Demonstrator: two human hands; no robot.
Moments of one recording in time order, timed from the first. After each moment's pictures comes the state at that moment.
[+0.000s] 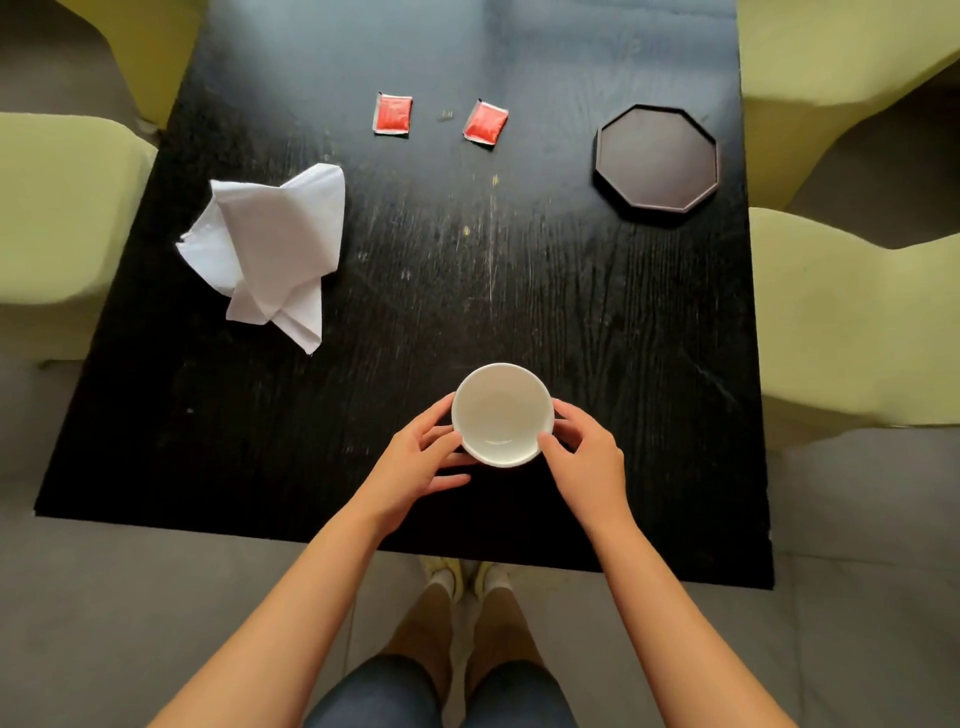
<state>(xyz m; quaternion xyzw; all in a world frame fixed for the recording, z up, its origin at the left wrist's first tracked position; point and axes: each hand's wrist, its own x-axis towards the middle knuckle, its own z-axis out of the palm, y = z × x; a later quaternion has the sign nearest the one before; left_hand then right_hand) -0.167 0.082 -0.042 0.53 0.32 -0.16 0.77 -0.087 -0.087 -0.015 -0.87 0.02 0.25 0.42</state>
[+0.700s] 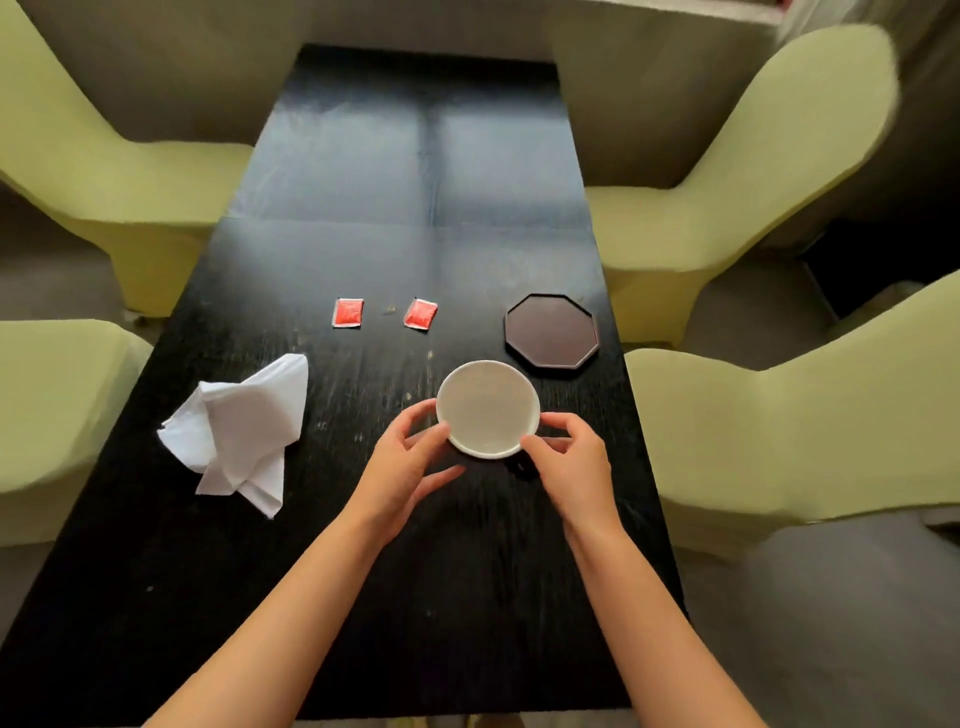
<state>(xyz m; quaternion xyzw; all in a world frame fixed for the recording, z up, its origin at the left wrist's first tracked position) -0.046 0.083 0.070 0.54 0.25 -0.01 0.81 0.007 -0.078 0.106 -0.81 0.07 0.16 0.56</state>
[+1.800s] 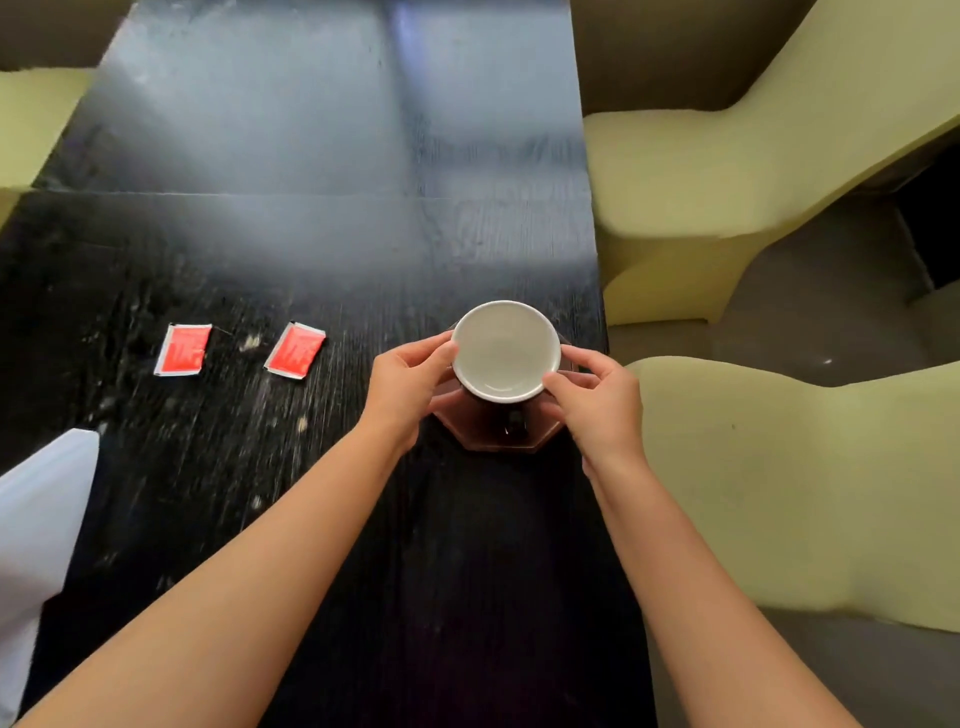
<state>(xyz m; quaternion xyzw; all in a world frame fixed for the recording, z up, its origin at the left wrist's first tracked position) 0.261 0.054 -0.038 0.57 0.33 0.03 0.75 0.305 -0.110 -0.024 -0.75 0.10 0.16 0.64</state>
